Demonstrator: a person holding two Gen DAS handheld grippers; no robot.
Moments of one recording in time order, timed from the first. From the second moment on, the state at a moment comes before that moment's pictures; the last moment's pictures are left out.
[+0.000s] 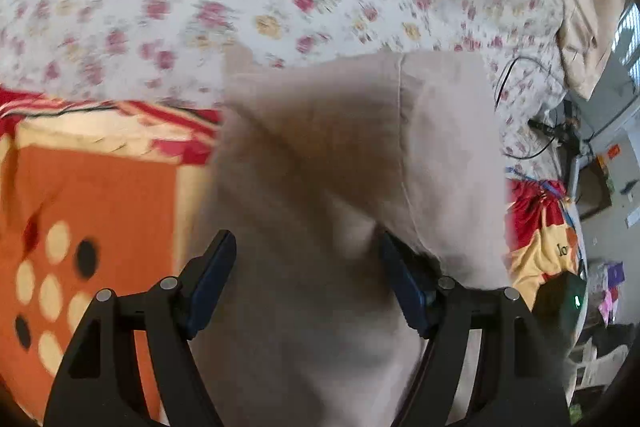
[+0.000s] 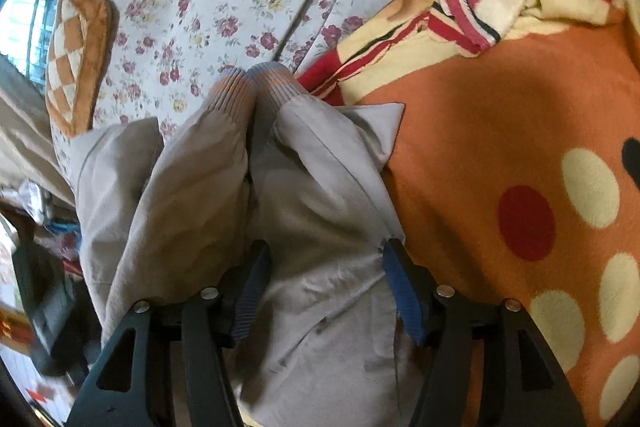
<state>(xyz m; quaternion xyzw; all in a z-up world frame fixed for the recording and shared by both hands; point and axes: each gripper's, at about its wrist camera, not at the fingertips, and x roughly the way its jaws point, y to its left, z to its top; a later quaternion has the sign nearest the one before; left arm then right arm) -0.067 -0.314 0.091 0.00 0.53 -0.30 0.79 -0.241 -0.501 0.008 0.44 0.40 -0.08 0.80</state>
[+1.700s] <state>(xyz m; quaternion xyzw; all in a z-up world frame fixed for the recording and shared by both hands) -0.114 -0.256 0.083 0.08 0.48 -0.27 0.83 -0.220 -0.462 0.089 0.26 0.34 -0.06 0.90</state>
